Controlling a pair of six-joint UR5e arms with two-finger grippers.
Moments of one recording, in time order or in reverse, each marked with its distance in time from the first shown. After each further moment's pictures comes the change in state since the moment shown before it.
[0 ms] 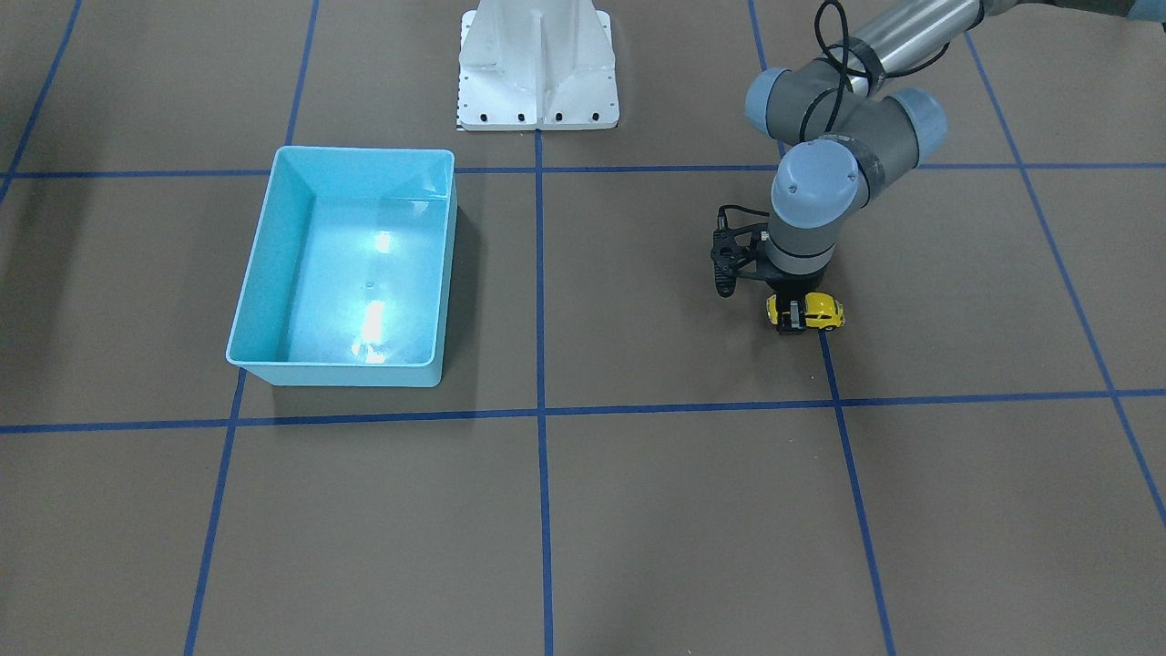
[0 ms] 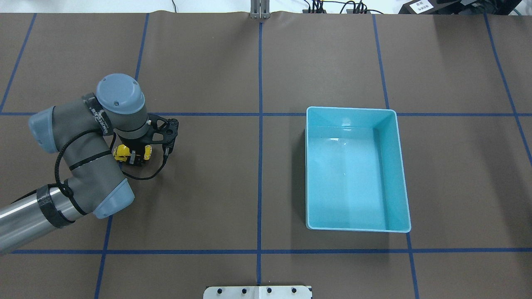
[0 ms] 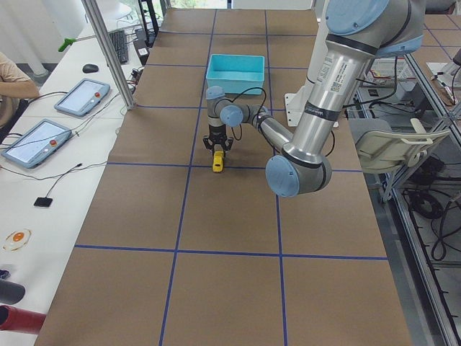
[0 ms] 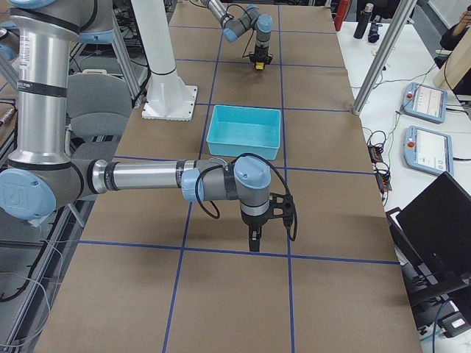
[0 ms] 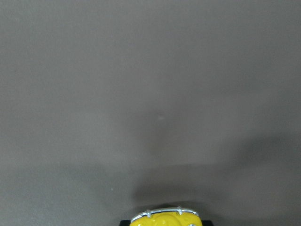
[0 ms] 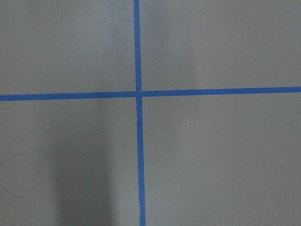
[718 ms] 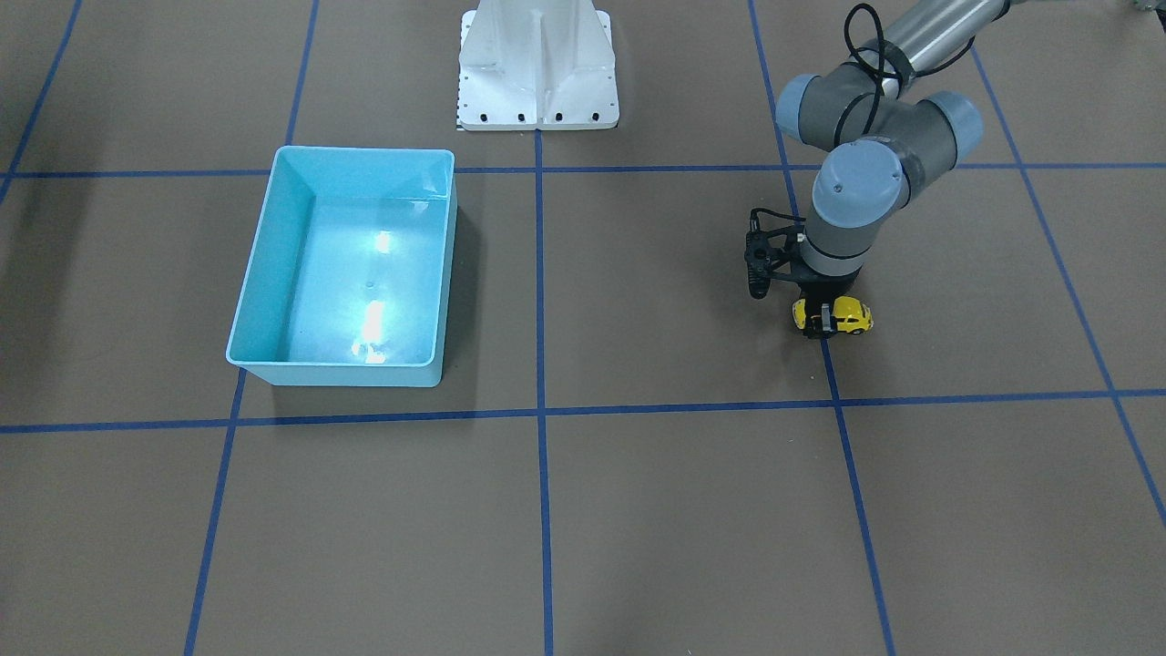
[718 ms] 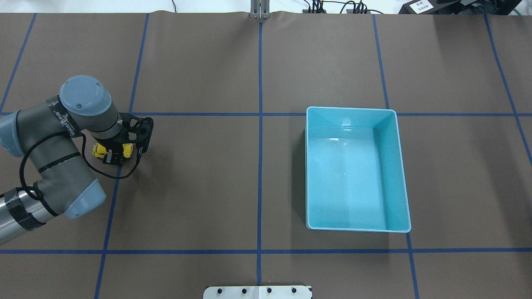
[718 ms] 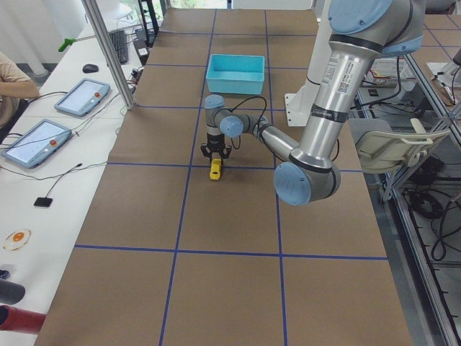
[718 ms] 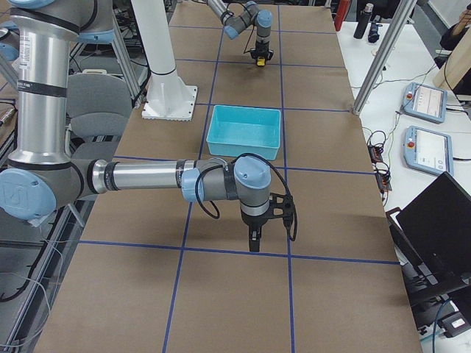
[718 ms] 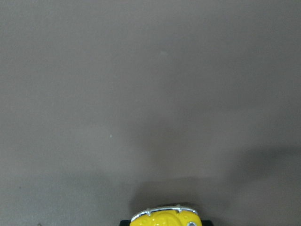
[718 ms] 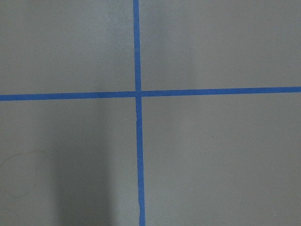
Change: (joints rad) left arm -0.040 0.078 -0.011 -0.090 -0.011 0.020; right arm 0.000 0.000 0.000 0.000 -0.001 0.000
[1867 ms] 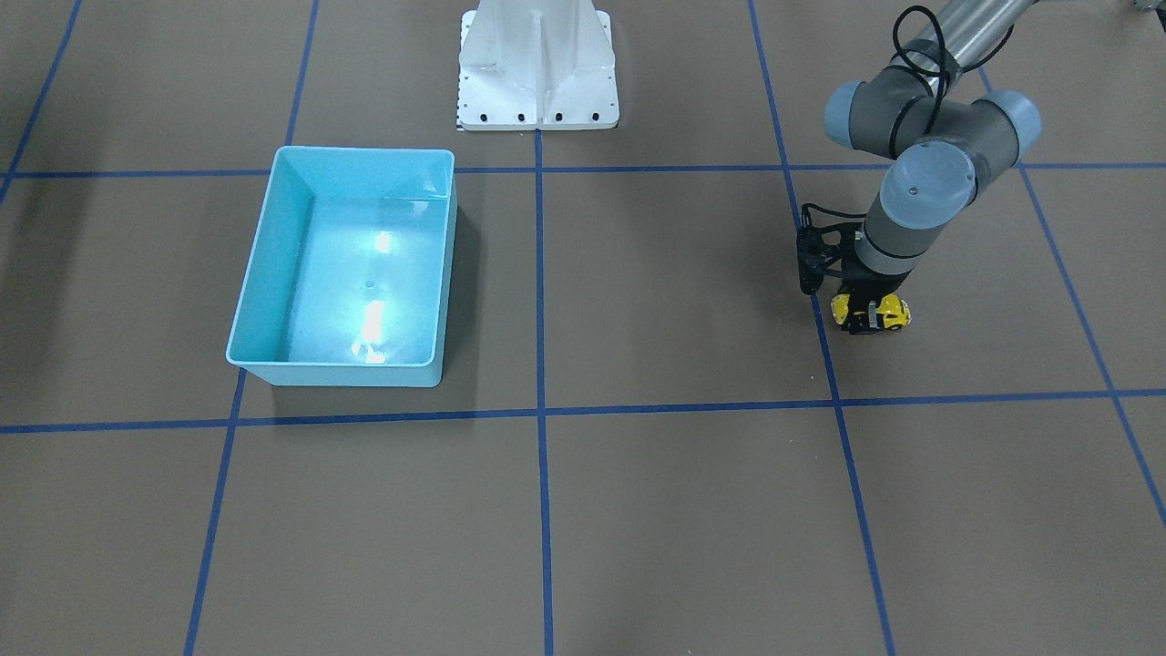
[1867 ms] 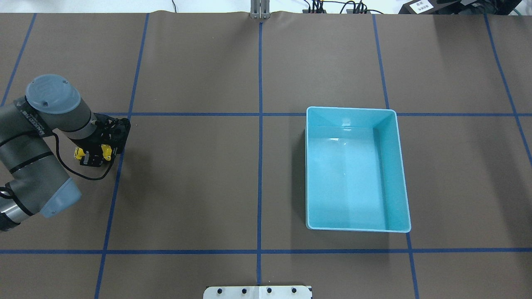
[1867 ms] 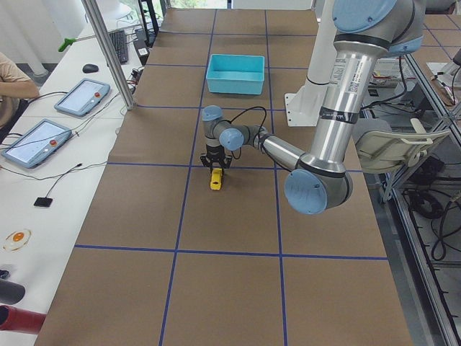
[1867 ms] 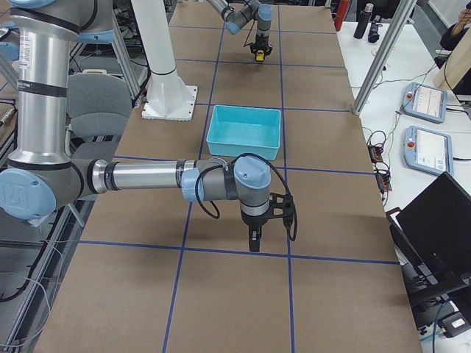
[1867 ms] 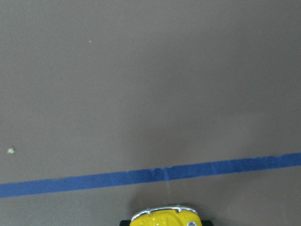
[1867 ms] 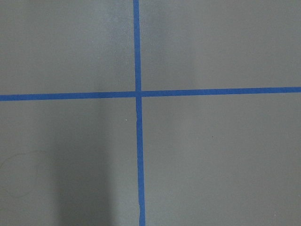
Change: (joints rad) left arm -0.054 0.089 -0.002 -0.073 -0.079 0.065; right arm 0.000 0.000 0.001 0.000 0.000 0.001
